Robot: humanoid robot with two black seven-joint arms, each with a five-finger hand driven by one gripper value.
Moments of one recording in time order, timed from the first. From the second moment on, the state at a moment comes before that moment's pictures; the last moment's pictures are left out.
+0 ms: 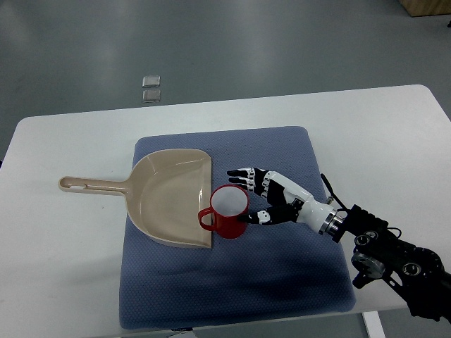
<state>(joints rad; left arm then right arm) 0.00 0.00 -0.06 -0.14 0.08 -0.03 0.10 0.40 -0.17 0.71 0.92 -0.99 0.35 0.61</state>
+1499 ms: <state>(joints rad) 0.00 0.00 -0.06 -0.14 0.08 -0.03 0.10 0.48 -0.22 0.87 0.78 -0.57 -0.11 0.50</state>
